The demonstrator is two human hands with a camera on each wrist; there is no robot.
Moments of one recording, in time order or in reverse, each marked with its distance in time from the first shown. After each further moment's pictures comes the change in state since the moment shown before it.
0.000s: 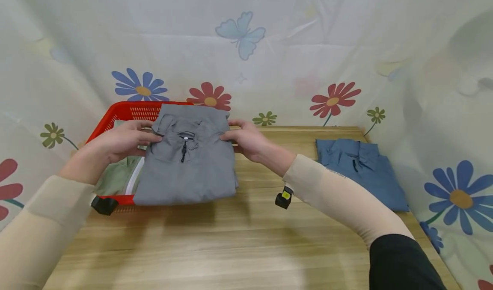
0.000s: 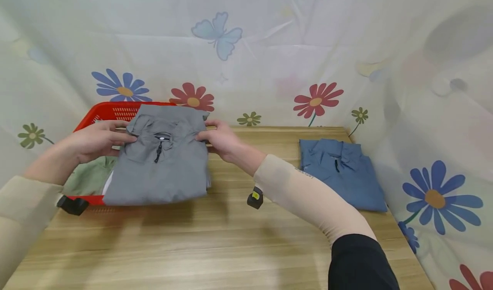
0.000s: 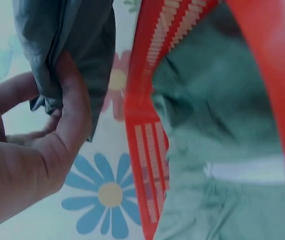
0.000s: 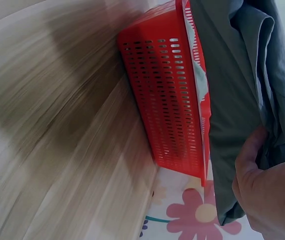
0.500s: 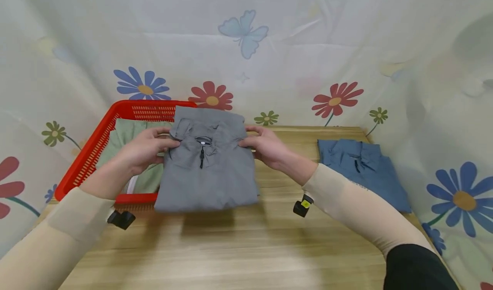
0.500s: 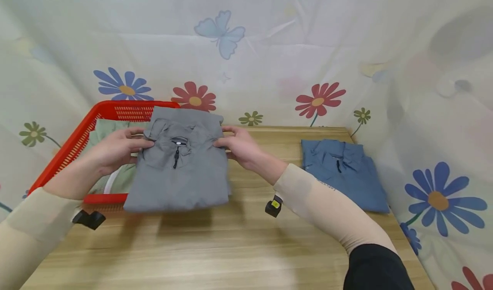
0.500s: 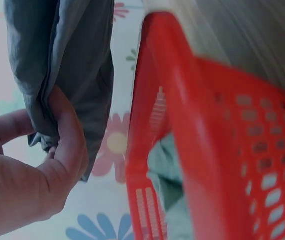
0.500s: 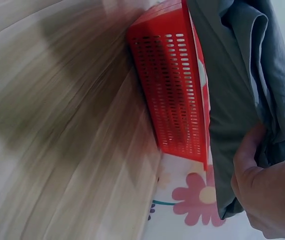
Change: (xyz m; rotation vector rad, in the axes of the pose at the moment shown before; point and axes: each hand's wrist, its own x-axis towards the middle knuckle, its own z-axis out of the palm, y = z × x) left_hand -0.003 0.003 0.054 -0.146 0.079 0.010; right_hand -0.023 0.012 -0.037 -0.043 -0.025 -0.026
